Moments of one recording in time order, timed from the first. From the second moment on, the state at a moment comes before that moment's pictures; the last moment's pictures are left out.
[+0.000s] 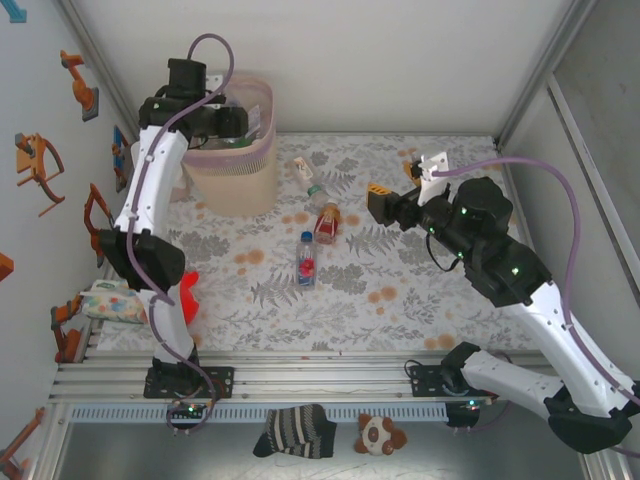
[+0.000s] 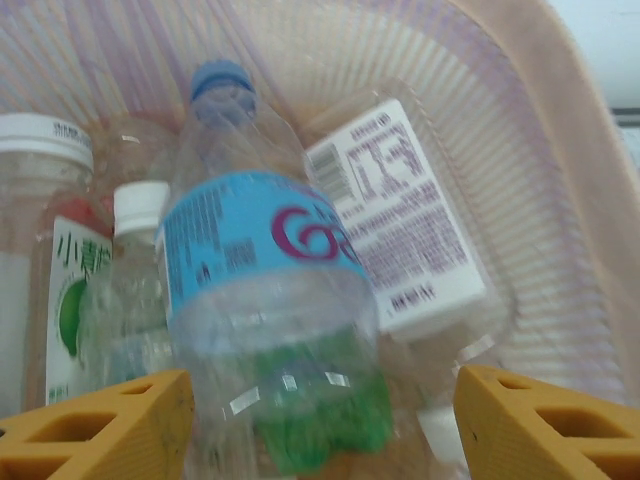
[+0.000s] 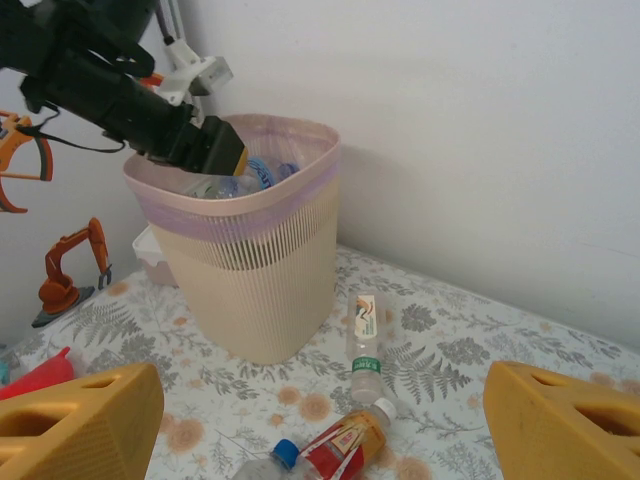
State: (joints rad) left arm -0.24 1.96 2.26 -1.08 0.07 -0.12; right arm 0.68 0.93 1.24 -0.45 0.02 0.06
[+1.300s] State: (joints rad) left arm -0.20 2.28 2.51 -0.96 0.08 -0.10; right arm 0.68 0.93 1.24 -0.45 0.04 0.06
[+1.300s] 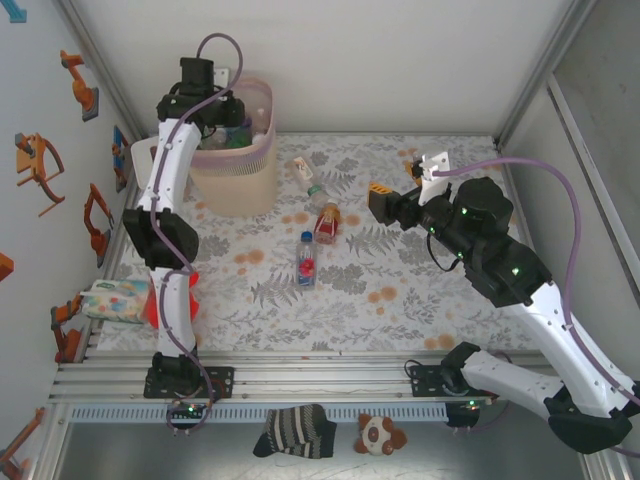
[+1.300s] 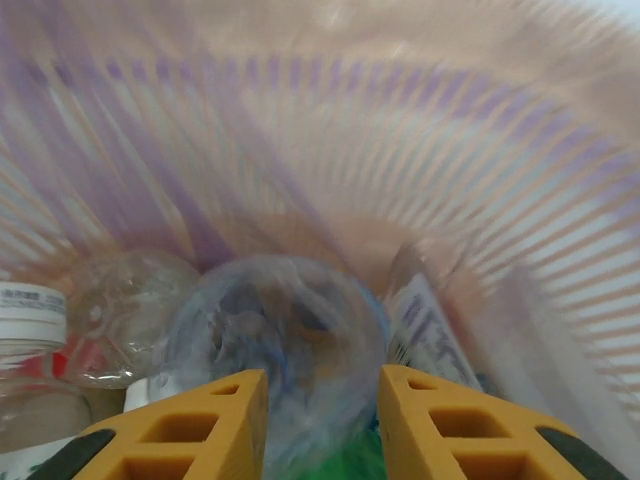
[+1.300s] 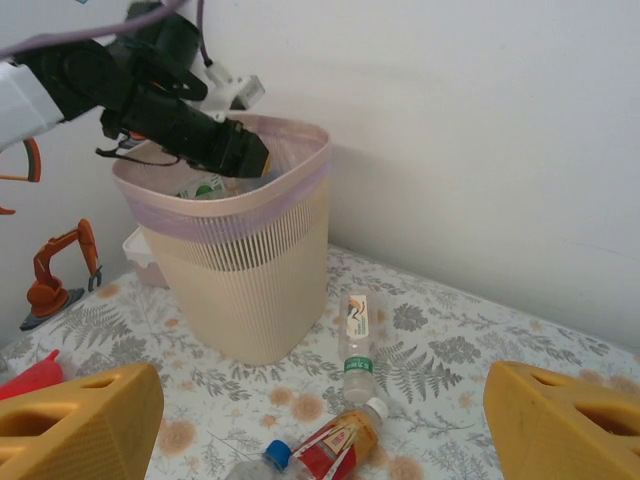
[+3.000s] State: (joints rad) left arm -0.64 1.66 1.82 -0.92 0.00 -0.21; right arm 0.68 0.94 1.23 -0.47 0.05 0.06
